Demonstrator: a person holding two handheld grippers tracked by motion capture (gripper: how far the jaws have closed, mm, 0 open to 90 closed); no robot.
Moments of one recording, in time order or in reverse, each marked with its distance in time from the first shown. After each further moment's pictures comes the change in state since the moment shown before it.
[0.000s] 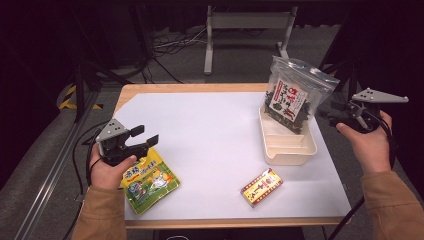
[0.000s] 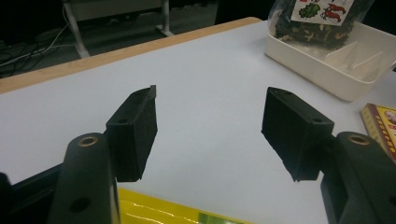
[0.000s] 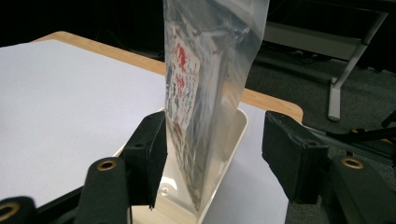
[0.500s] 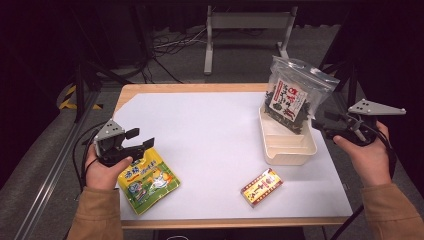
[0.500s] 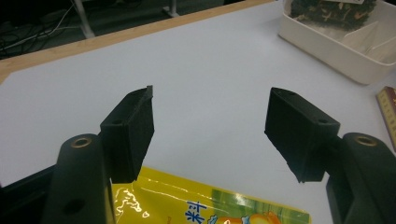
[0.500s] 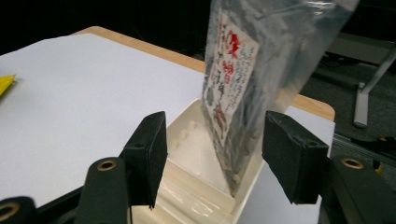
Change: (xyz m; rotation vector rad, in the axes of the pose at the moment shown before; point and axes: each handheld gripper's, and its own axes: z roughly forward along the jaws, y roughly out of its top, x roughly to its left) left arm 0.009 -0.006 -0.004 0.071 0.030 -0.016; right arm 0.027 -0.013 -0.011 -0.006 0.092 -0.031
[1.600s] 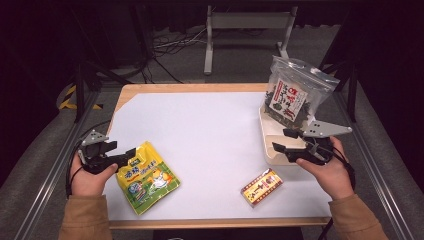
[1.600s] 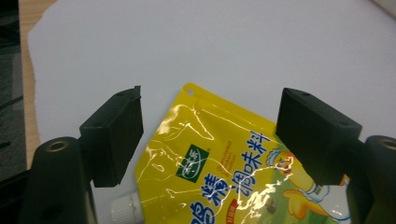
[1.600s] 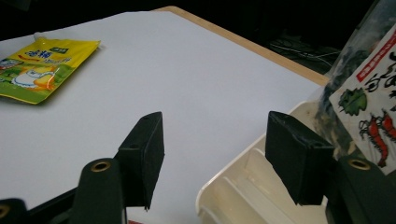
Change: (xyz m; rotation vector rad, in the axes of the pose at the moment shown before) left arm 0.035 -0.042 -0.014 0.134 0.167 -0.161; right arm 0.077 -0.024 0.047 0.014 0.220 -0.141
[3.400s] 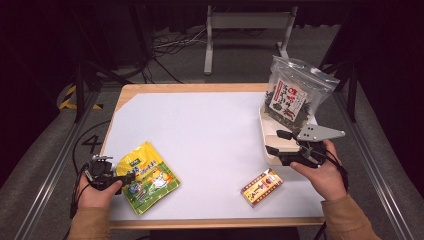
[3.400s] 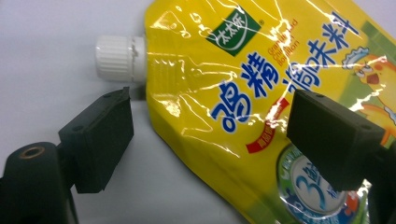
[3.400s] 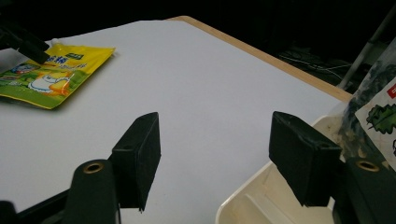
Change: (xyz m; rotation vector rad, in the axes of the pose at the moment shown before) left arm -0.002 -0.057 0.023 0.293 0.091 -0.235; right arm 0.011 0.000 0.009 -0.042 0.031 -0.027
